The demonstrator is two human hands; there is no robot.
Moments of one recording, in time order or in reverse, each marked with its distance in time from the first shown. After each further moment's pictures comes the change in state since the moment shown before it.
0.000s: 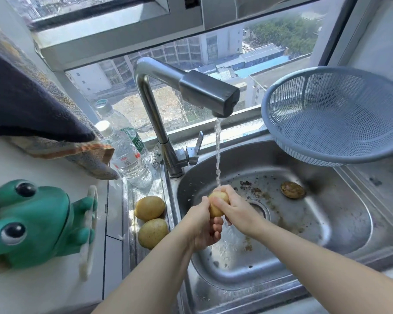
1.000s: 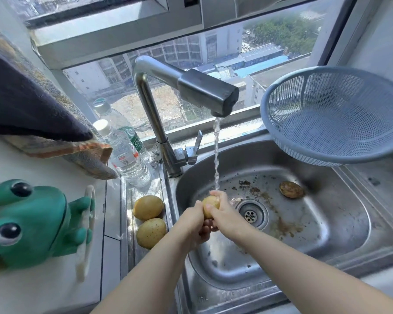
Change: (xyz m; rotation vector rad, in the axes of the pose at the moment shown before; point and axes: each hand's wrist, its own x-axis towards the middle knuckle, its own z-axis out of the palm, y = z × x) left_hand 0.023 -0.009 -0.012 0.076 0.159 0.079; right_hand -0.003 -0.015 0.031 0.287 0.021 0.249
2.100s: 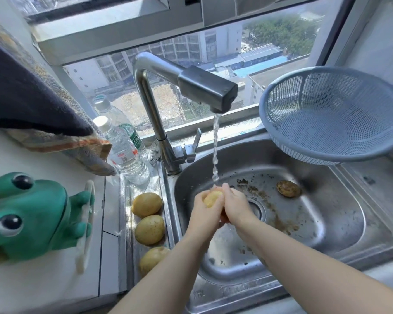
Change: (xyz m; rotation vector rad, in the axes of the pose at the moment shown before) left_hand -0.001 -0.016 0.021 0.091 -0.045 0.411; right_hand -0.004 -0.017 -0.013 0.149 0.280 0.050
